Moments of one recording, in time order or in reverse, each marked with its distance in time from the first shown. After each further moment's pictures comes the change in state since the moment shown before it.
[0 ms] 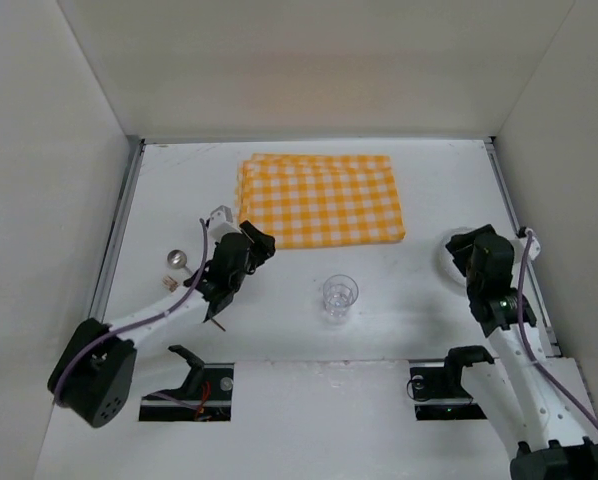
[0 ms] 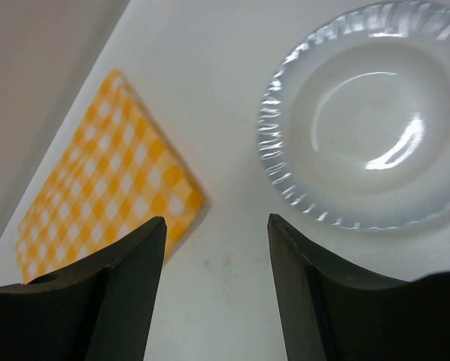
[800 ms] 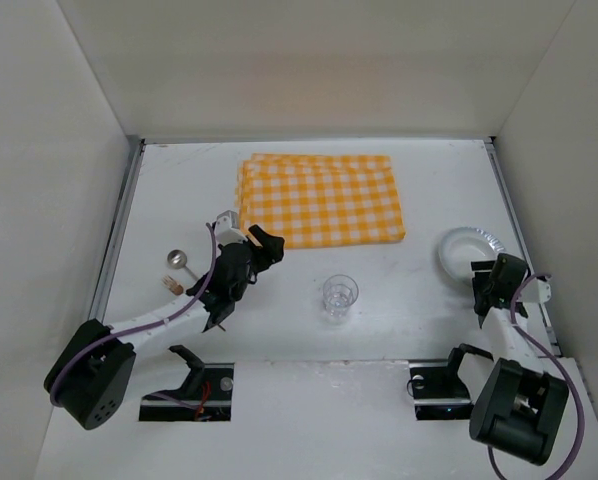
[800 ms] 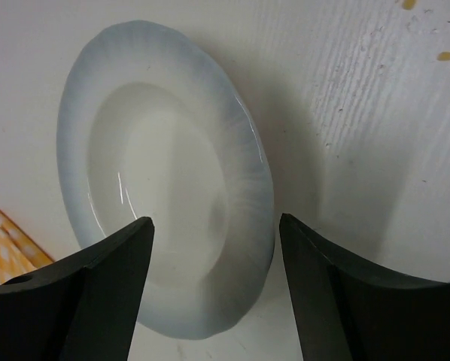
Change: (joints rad) left arm -0.078 -0.062 -0.091 0.204 -0.018 0.093; right arm -0.511 0.261 -0.284 0.297 -0.188 0.195
